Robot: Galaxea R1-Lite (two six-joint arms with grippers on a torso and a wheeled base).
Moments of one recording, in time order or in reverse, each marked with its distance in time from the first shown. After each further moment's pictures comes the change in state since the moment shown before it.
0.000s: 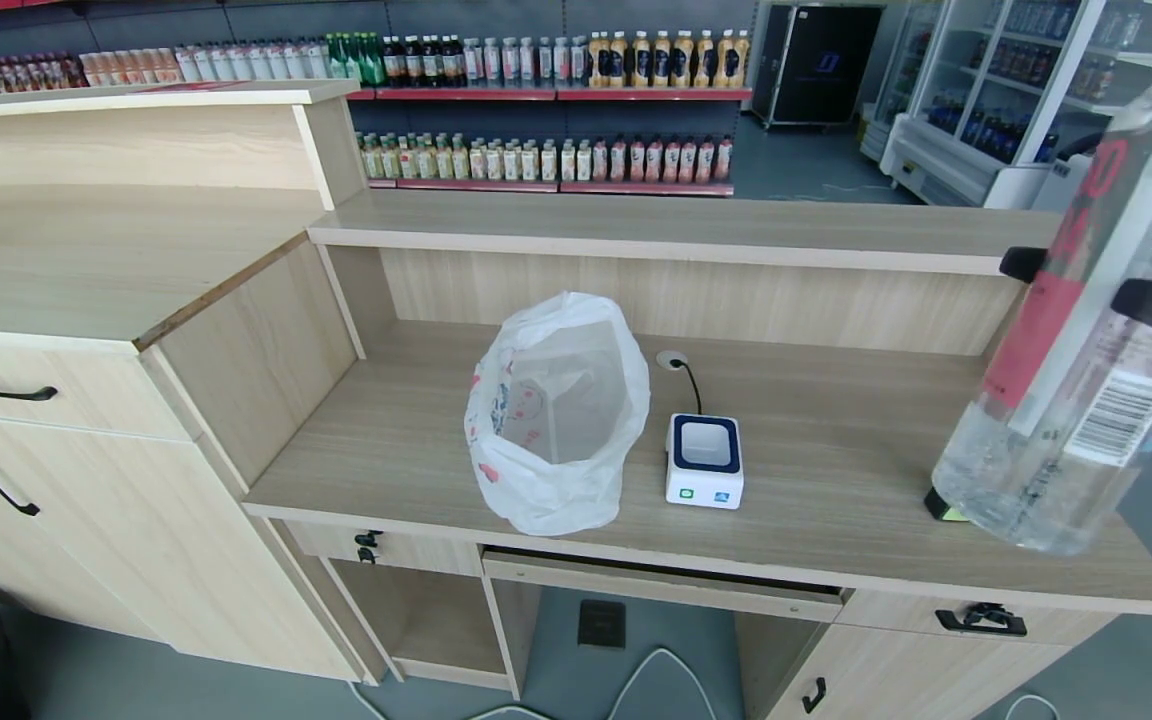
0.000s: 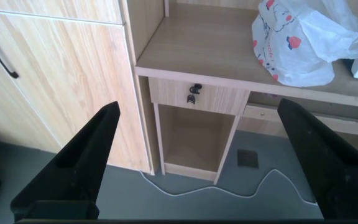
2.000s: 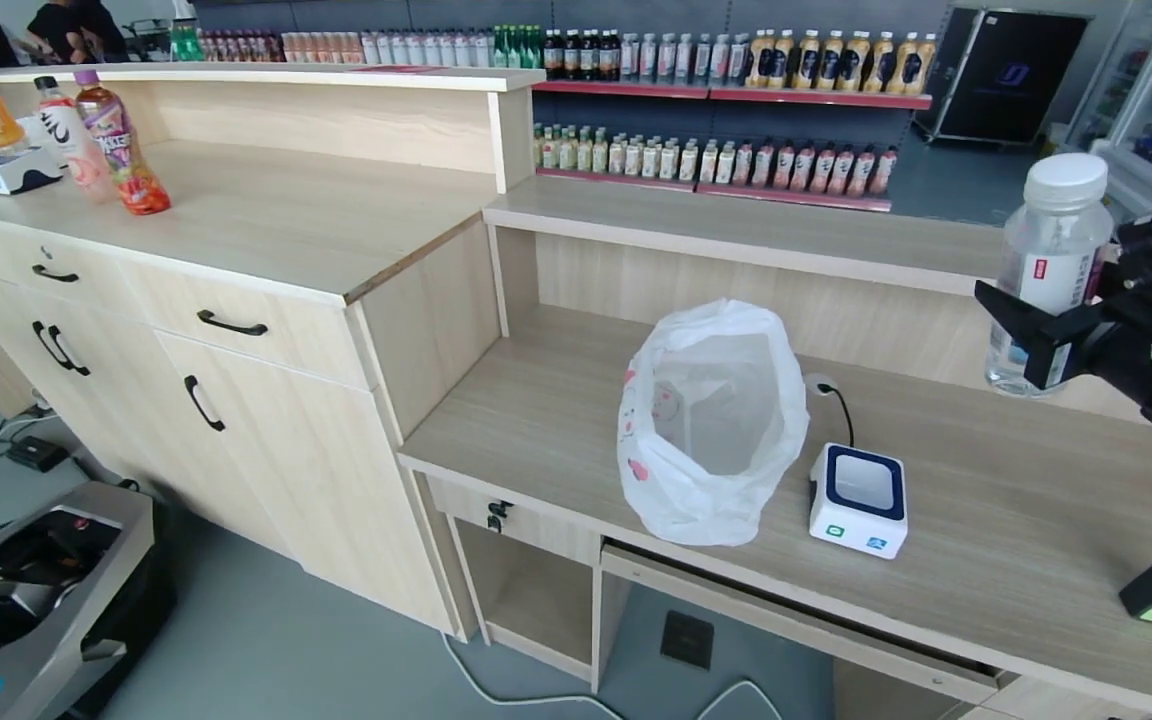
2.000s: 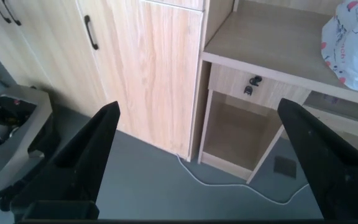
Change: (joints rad) left arm 0.000 0.000 0.000 0.000 0.000 0.000; right arm -0.113 0.221 0.040 0.054 -1.062 -1.000
